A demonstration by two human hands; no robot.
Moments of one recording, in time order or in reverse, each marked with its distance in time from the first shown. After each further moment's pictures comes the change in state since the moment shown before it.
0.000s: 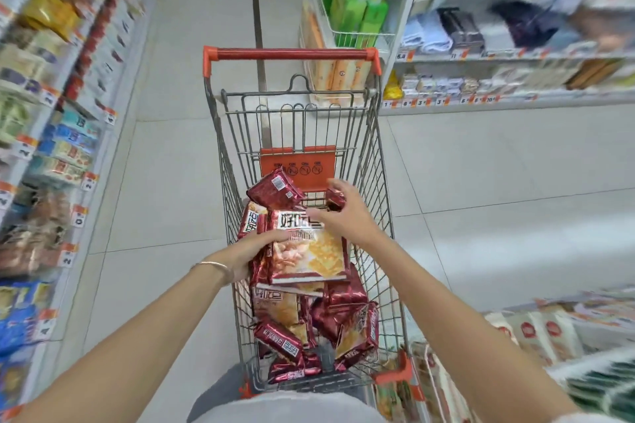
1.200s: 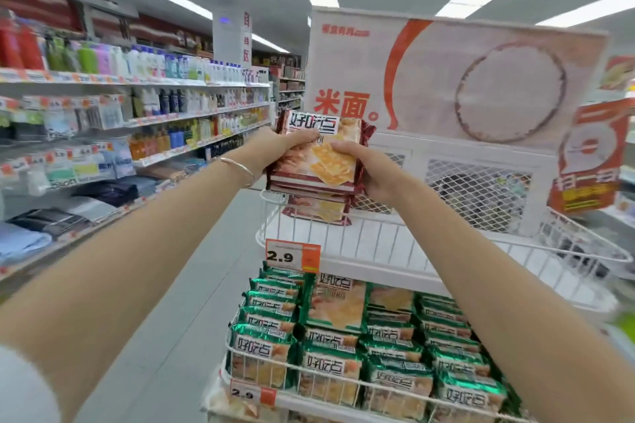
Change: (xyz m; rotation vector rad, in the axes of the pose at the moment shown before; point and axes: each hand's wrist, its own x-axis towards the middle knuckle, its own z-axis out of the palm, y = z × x) left_hand -0.332 0.102 0.609 0.788 -0.795 0.878; right_hand -0.614 -0.051 -0.310 0.689 1.175 -0.103
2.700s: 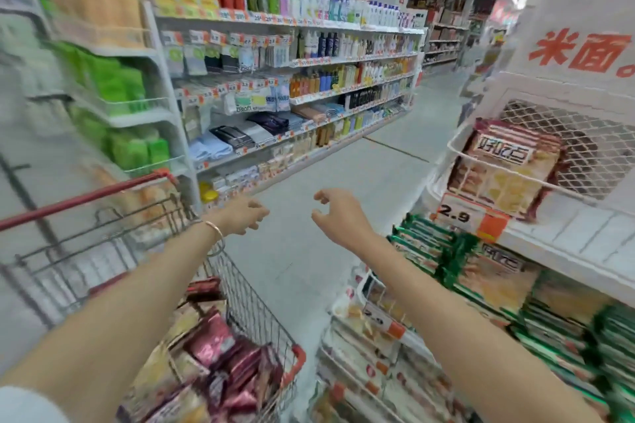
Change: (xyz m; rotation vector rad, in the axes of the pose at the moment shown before) left_hand -0.174 -0.282 -0.244 0.339 0.229 -0.534; right_hand -0.006 0.204 0.276 -1.030 -0.291 -0.284
